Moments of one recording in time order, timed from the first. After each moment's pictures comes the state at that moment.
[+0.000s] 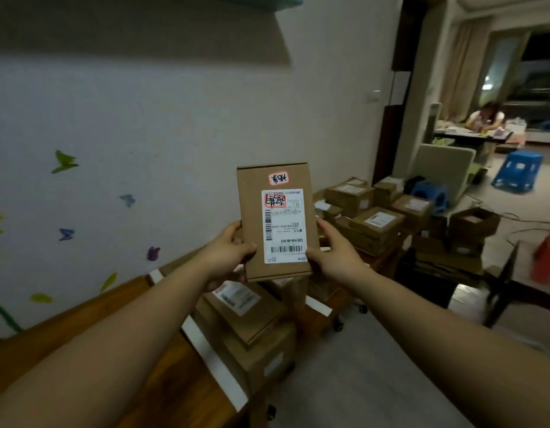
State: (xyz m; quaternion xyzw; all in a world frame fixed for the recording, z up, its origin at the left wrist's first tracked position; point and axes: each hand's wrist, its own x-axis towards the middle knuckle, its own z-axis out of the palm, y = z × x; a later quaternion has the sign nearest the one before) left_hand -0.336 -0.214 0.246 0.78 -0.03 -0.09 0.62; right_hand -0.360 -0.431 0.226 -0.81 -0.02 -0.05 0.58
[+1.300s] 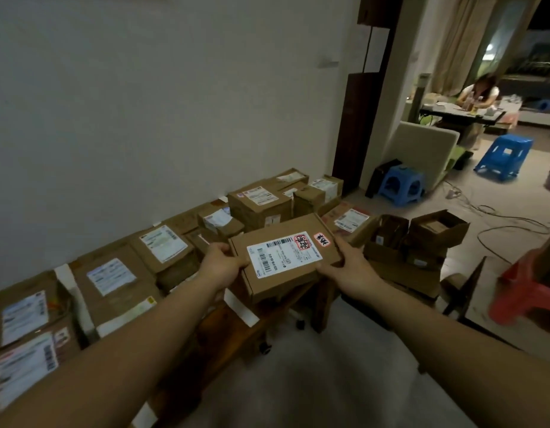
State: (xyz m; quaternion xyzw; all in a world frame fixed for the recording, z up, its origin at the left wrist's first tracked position) left_hand -0.035 -0.635 0.143 0.75 0.15 -0.07 0.64; right_hand -0.078 -0.889 0.149 -0.88 0.03 0.02 0.48
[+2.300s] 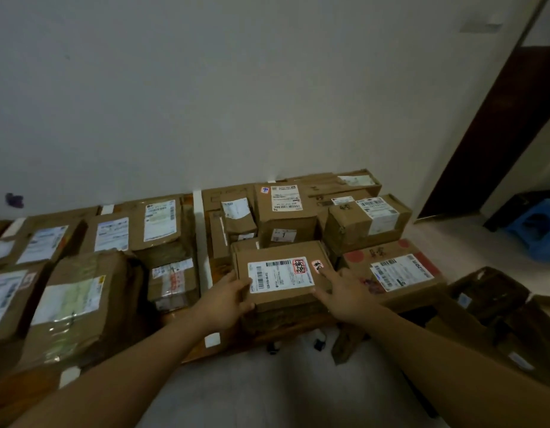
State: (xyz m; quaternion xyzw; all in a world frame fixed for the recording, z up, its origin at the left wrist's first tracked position) left_hand 0.037 -0.729 0.061 0.94 0.09 -0.10 0.30; right_hand 0.149 -0.974 0.052 -0.94 -0.20 0.17 0.19
